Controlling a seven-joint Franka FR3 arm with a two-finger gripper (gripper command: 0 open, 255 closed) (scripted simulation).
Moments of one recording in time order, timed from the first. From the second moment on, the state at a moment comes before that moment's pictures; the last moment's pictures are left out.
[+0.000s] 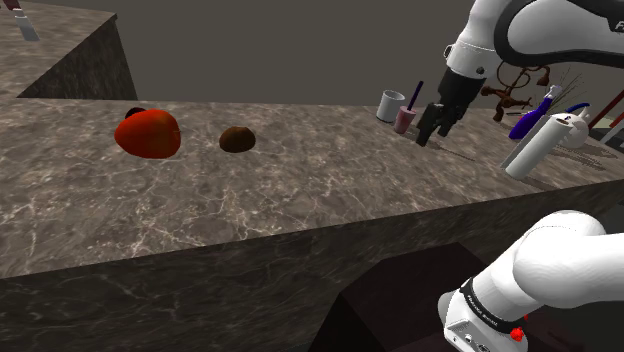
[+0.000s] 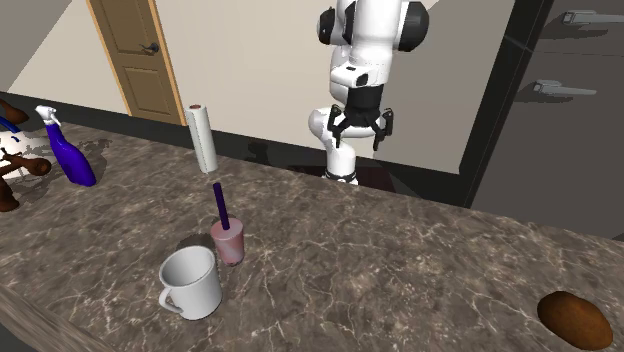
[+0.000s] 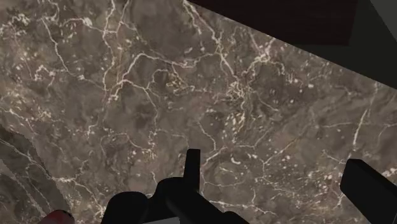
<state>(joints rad) -0.01 -0.75 0.05 -2.42 -0.02 1.67 0.05</state>
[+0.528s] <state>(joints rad) 0.01 -0.77 -0.19 -2.46 -0.07 1.79 -0.32</state>
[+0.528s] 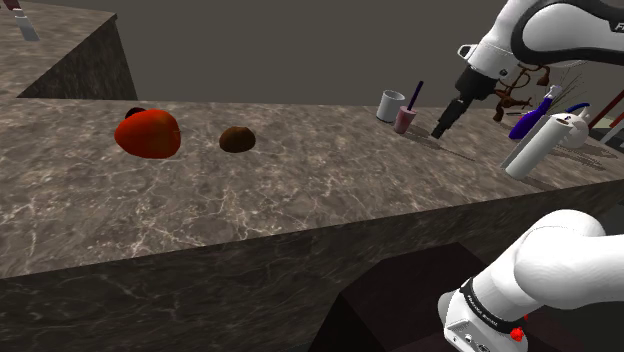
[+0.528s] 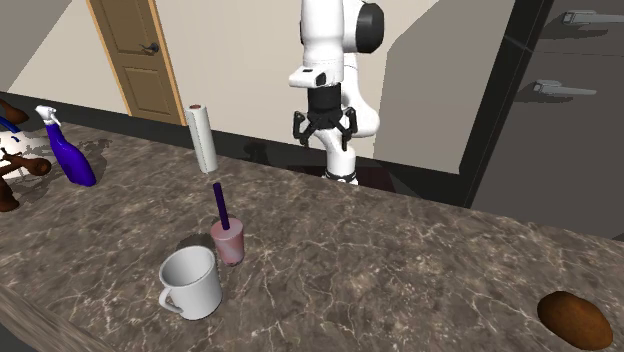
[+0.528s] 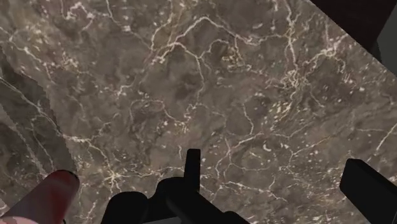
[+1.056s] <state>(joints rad) 0.13 -0.61 -0.55 -2.33 -0.03 1.90 -0.86</state>
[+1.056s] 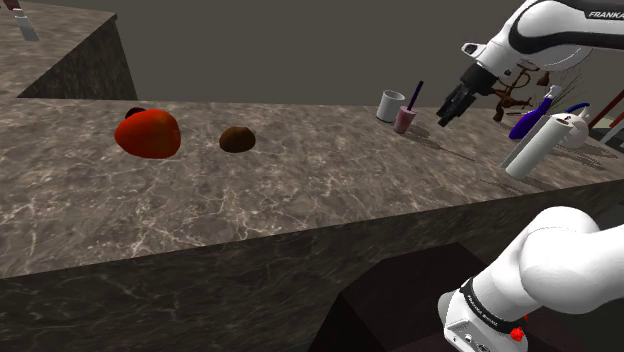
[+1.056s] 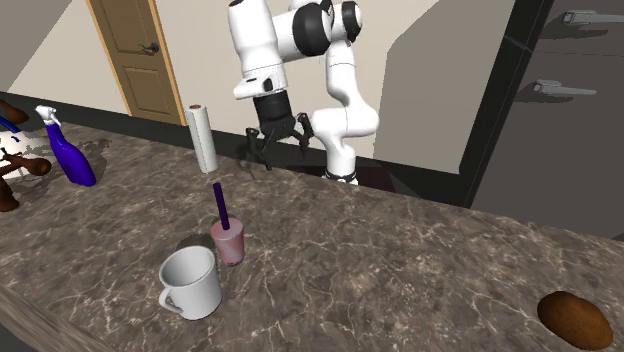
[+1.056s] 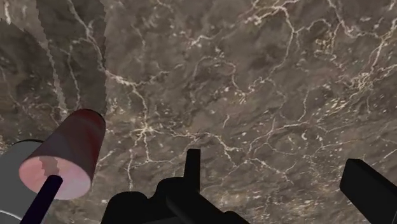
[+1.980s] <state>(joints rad) 0.21 0.40 -1.11 -1.59 0.86 1.43 -2.05</state>
